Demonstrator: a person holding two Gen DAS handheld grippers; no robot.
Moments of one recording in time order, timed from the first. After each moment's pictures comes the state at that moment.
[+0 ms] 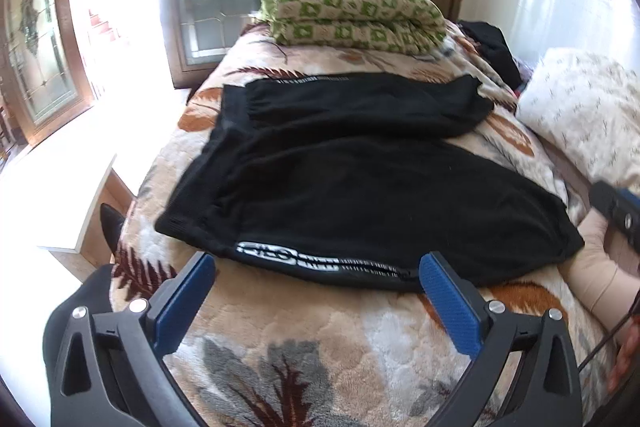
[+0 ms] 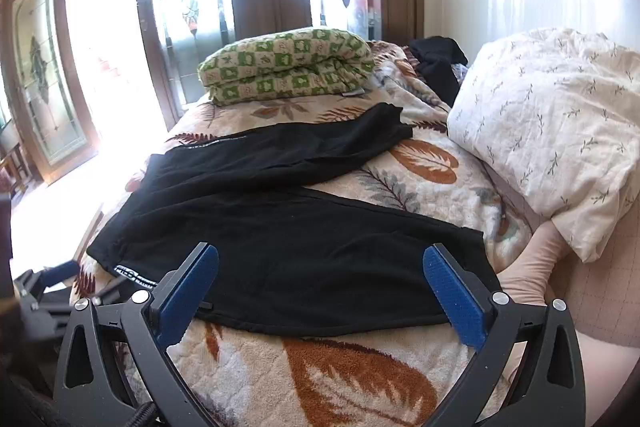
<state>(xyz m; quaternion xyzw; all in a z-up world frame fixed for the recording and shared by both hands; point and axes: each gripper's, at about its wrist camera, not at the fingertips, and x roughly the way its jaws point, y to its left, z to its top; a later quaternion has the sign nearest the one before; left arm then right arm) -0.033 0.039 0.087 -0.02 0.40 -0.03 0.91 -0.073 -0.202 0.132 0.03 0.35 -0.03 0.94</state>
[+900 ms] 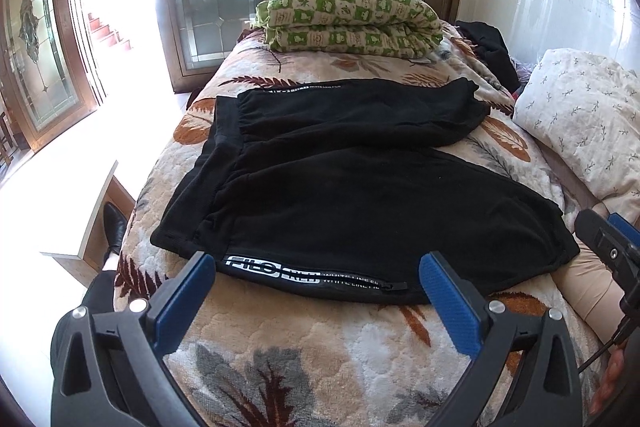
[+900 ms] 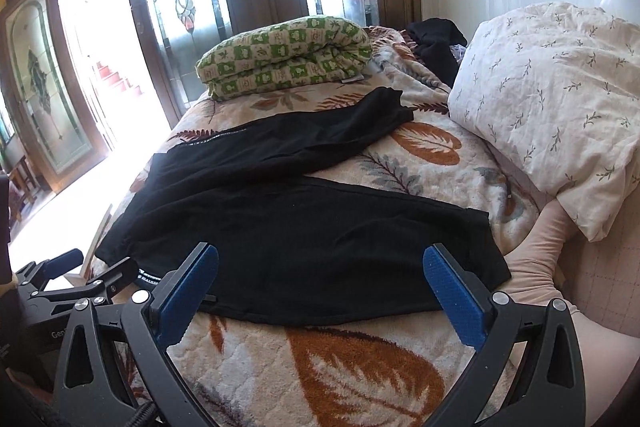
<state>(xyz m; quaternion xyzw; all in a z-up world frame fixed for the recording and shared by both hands) -0.030 0.018 0.097 -0.01 0.40 -0.03 0.91 -0.075 -0.208 0.129 0.07 0.37 -0.03 0.93</state>
